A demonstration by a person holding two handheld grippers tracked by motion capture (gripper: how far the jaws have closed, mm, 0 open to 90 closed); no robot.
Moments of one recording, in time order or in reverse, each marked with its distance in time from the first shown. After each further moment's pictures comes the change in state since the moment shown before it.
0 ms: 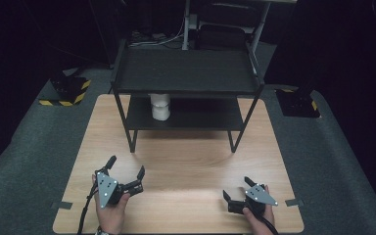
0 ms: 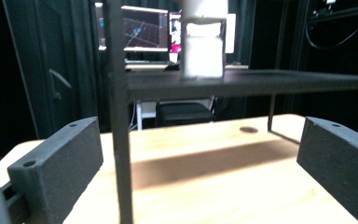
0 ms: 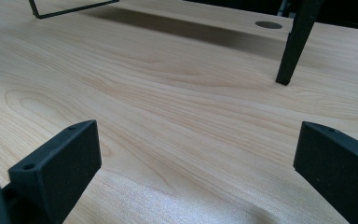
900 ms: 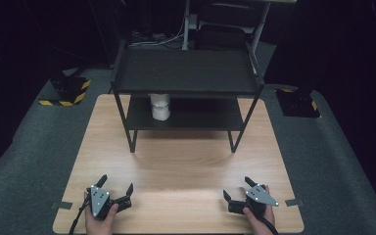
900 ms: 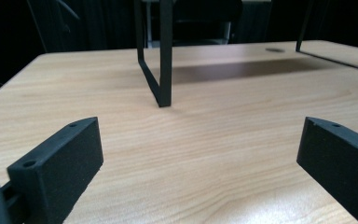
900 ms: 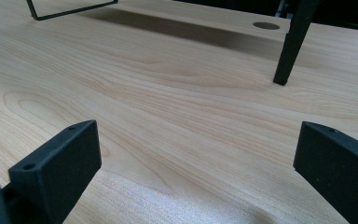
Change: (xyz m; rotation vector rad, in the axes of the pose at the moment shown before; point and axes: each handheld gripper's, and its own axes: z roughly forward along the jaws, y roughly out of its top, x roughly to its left) left arm 0.021 -0.021 -0.022 0.256 0.039 -0.014; right arm 0.000 -0.002 -0.001 -0.007 -0.005 0.004
